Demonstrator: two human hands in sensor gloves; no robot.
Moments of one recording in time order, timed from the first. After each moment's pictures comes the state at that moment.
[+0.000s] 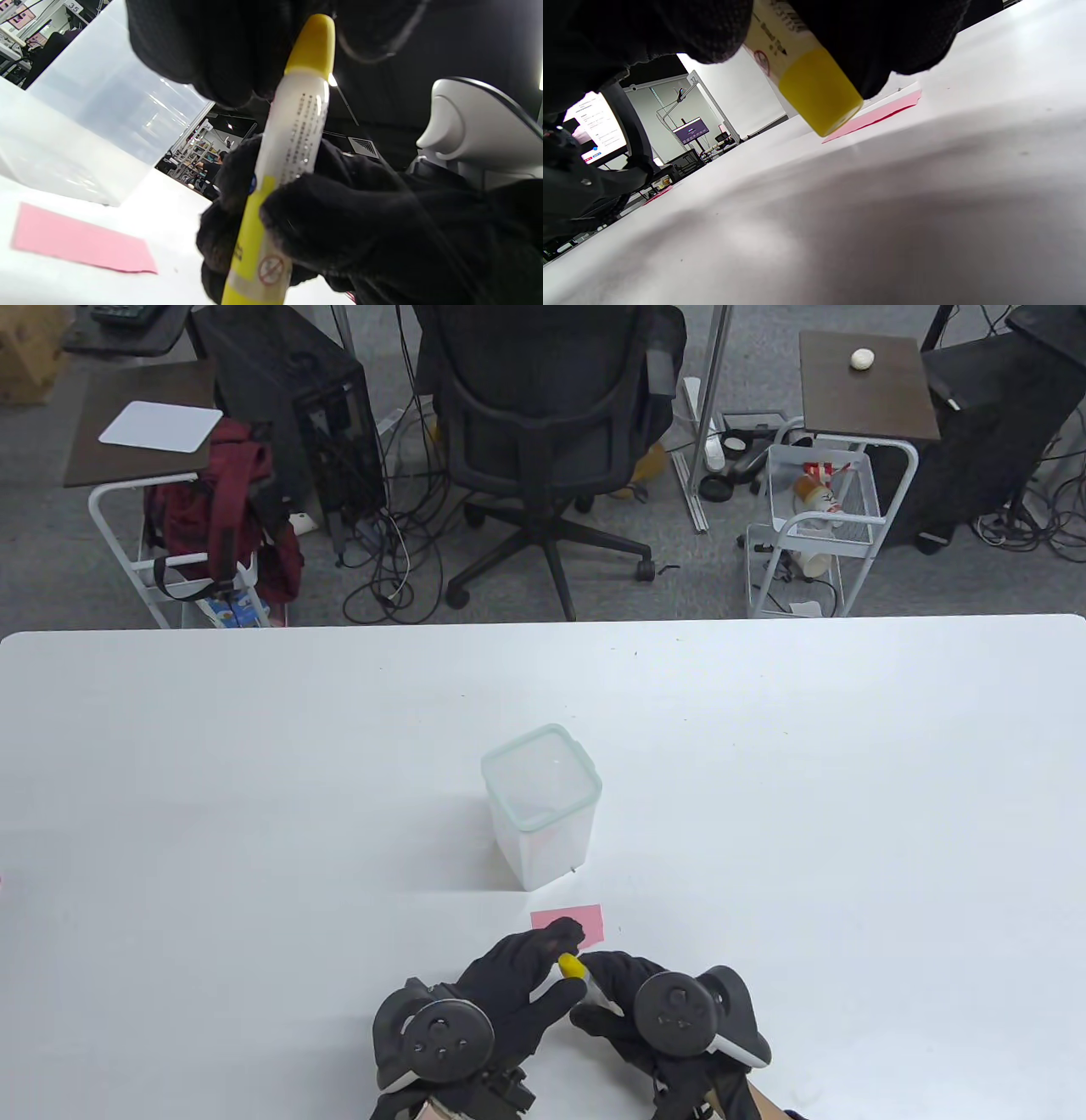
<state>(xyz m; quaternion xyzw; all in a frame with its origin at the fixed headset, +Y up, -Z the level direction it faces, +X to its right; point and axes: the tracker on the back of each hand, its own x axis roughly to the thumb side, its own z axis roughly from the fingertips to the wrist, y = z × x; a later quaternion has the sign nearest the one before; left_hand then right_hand) -0.109 -0.710 -0.187 0.12 -0.29 0.34 0.89 0.097 -0.749 -0.194 0.24 0.05 0.93 0.27</state>
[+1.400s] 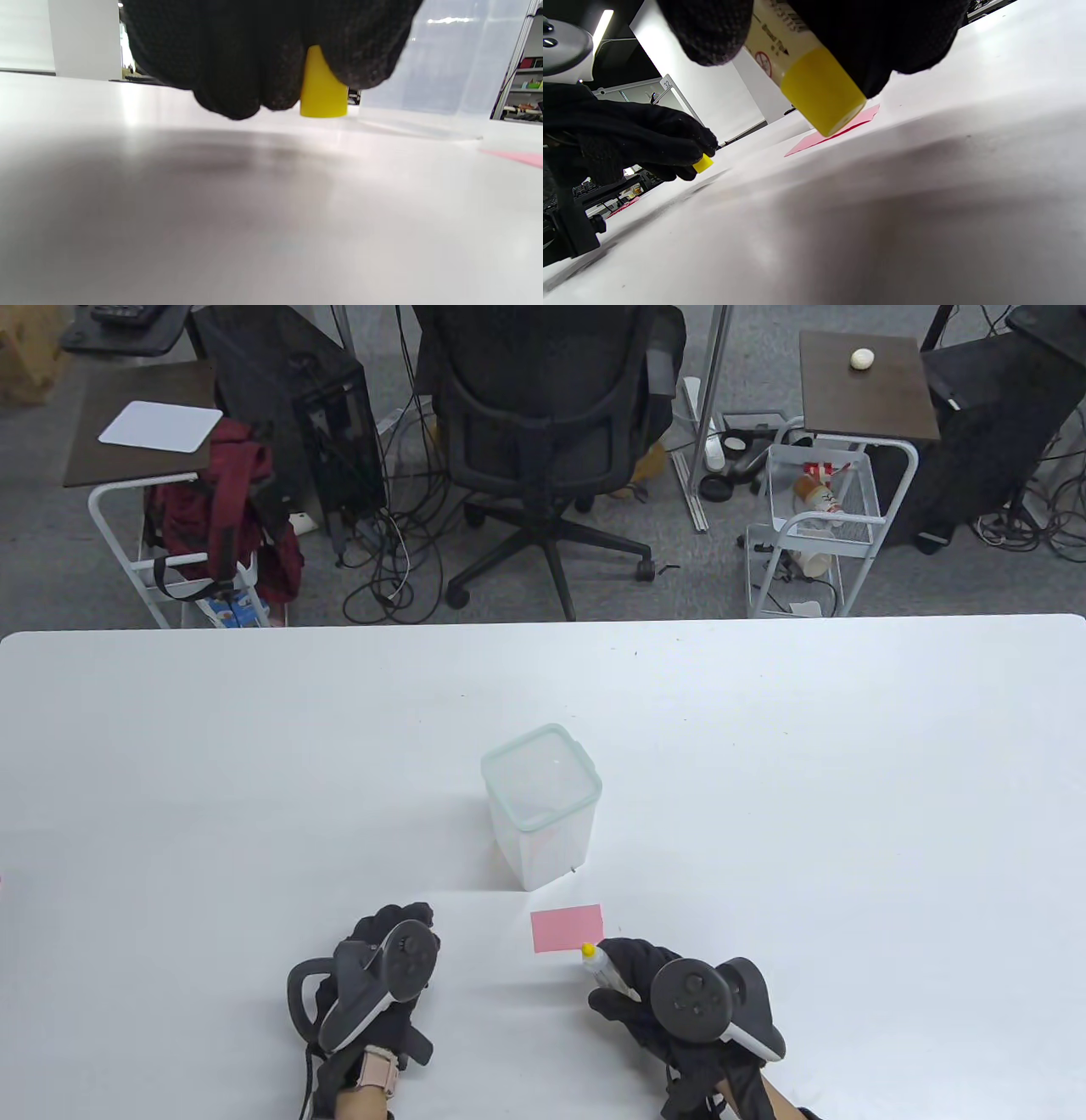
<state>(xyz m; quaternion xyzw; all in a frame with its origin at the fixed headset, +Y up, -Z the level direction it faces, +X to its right) -0.194 -0.750 -0.238 -0.02 -0.01 0.04 1.00 0.113 -0.748 -0.202 0.20 0.05 0.94 0.26</state>
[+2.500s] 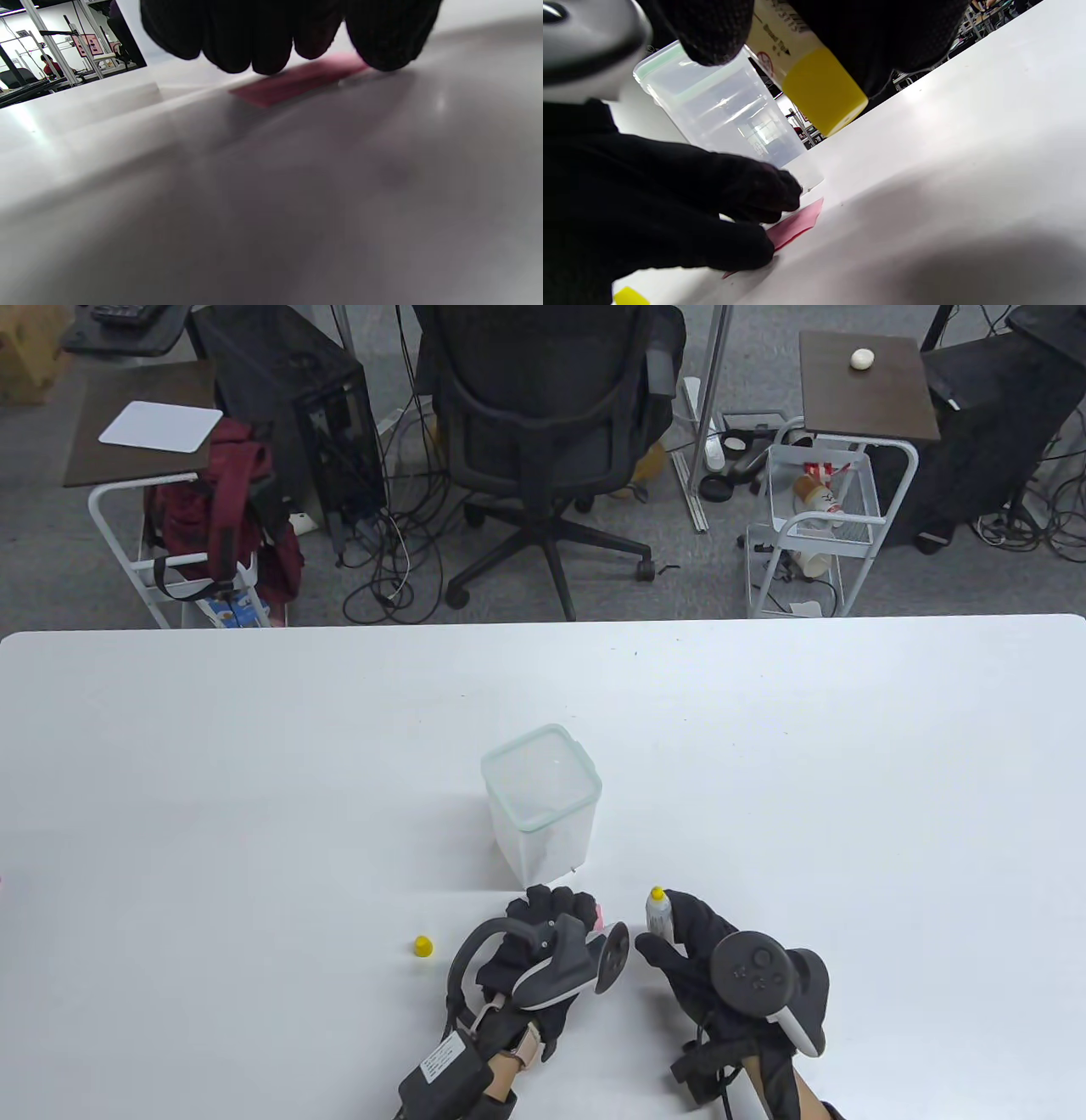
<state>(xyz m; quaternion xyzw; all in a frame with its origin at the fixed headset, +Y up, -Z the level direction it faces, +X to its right) -0.018 -0.762 -0.258 -0.11 -0.16 -0.16 0.97 0.162 -0.738 -0.219 0.07 -0.04 0.94 0.33</state>
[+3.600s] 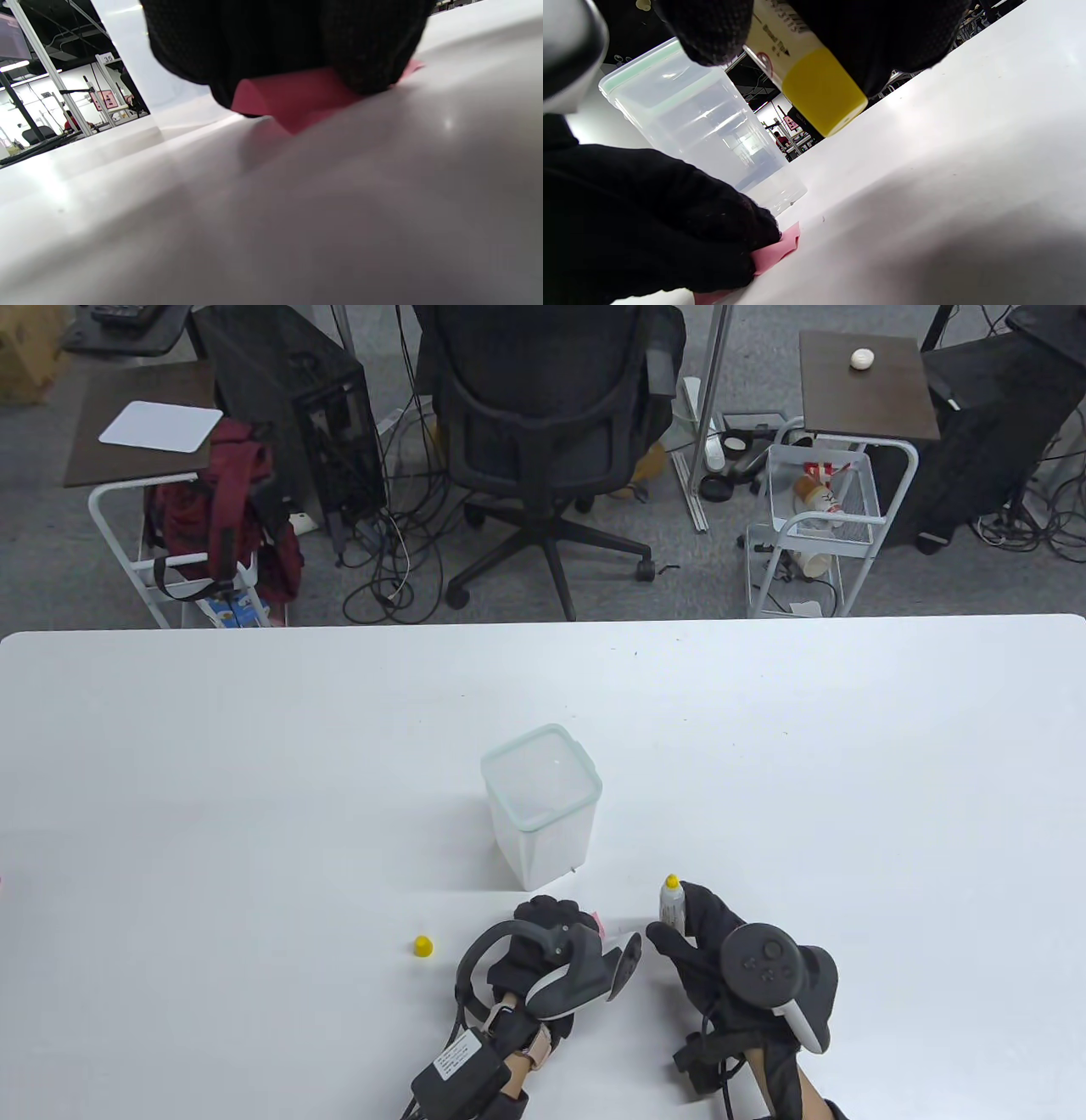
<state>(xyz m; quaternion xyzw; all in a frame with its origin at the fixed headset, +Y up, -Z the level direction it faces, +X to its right) -0.015 -0.760 -0.253 -0.01 -0.17 -0.17 0.97 0.168 -0.742 -0.224 0.04 -0.05 0.94 0.34</state>
